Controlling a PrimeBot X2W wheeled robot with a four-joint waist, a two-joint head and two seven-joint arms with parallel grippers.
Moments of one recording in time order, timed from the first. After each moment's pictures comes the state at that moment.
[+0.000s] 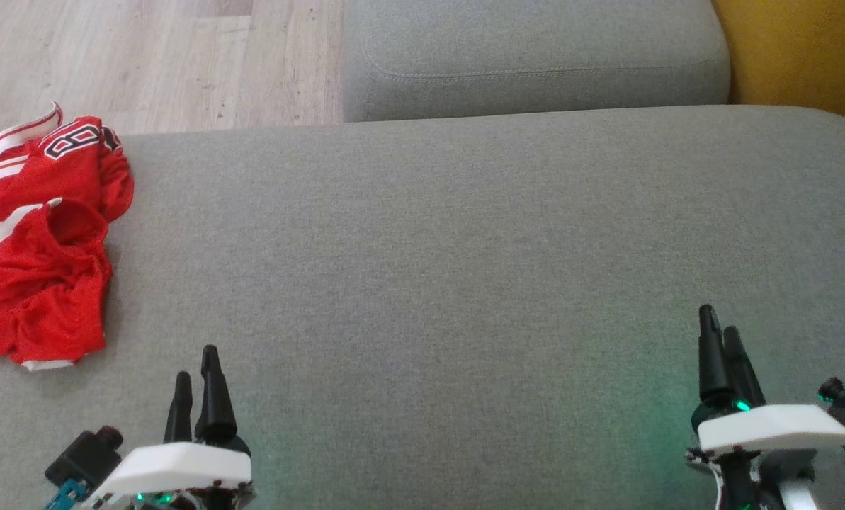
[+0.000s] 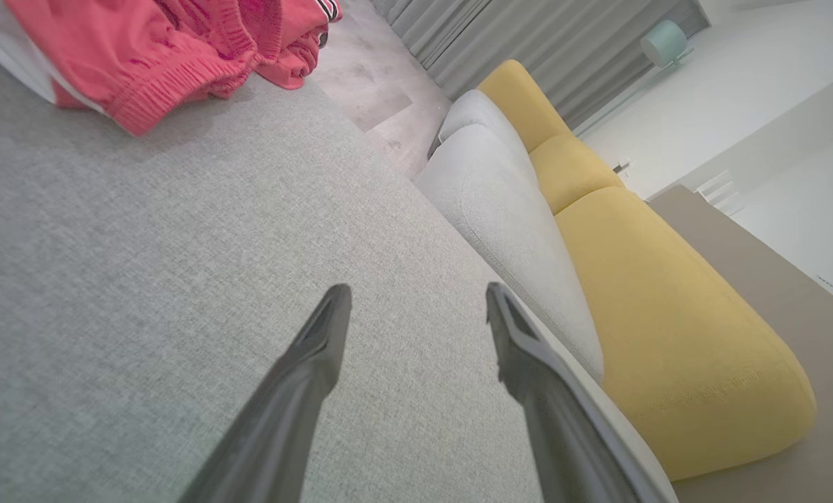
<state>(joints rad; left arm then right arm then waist) 0.03 0.04 -0.09 0.20 -0.92 -0.03 -0.05 0.02 -0.04 0.00 0.23 0.88 0.13 -0.05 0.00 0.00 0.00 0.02</state>
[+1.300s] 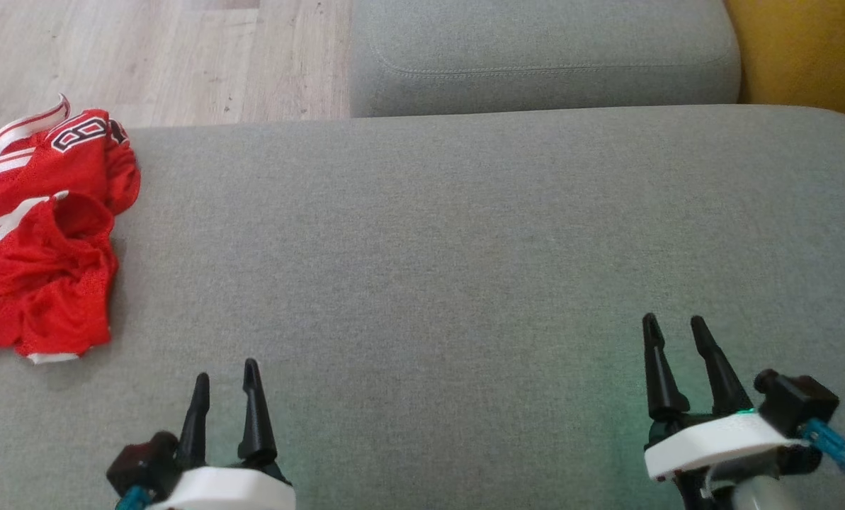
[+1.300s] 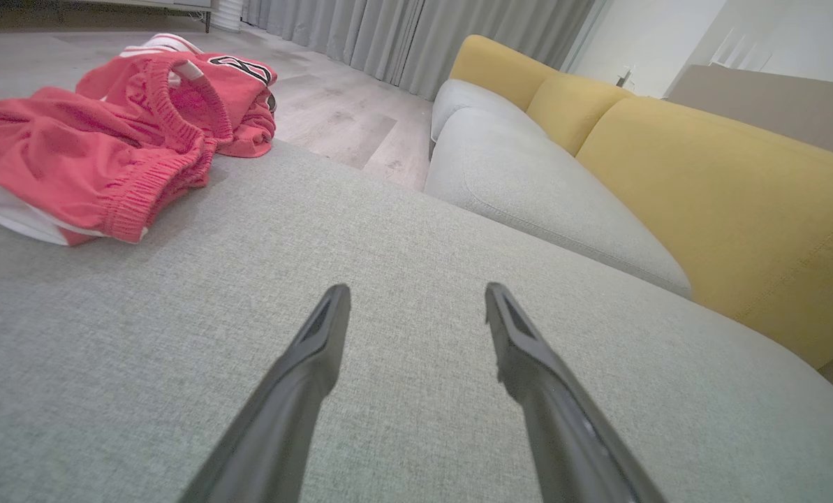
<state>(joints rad) 0.06 0.04 -0.17 0.21 -0.49 0.03 -0.16 0.03 -0.04 0.07 0.23 0.36 0.13 -0.16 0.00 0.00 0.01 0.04</state>
